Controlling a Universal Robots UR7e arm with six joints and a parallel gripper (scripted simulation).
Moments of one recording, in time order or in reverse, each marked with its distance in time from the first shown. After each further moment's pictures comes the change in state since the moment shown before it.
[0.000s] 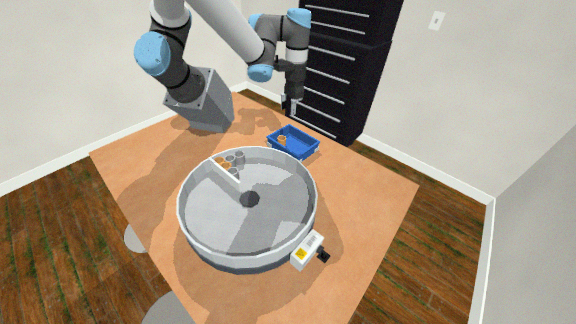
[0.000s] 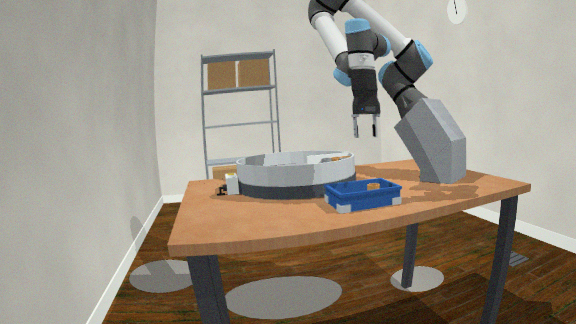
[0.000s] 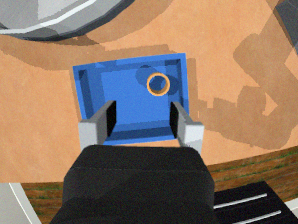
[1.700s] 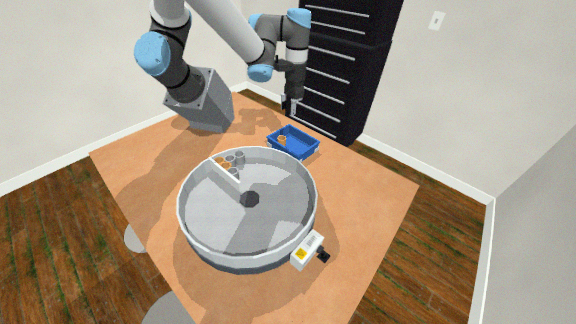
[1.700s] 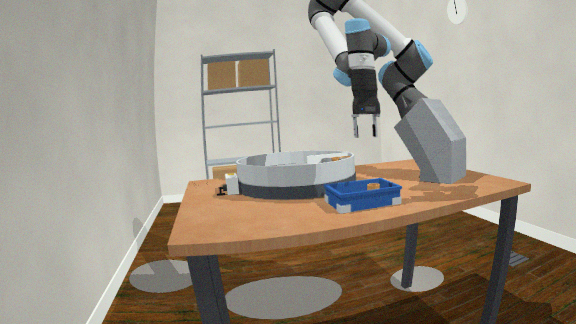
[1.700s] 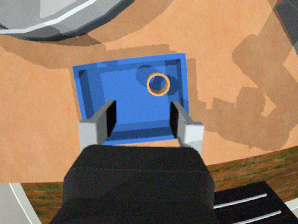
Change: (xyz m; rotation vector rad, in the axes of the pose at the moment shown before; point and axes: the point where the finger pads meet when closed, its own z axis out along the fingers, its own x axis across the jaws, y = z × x) arm 0.000 0.000 0.000 0.000 0.000 0.000
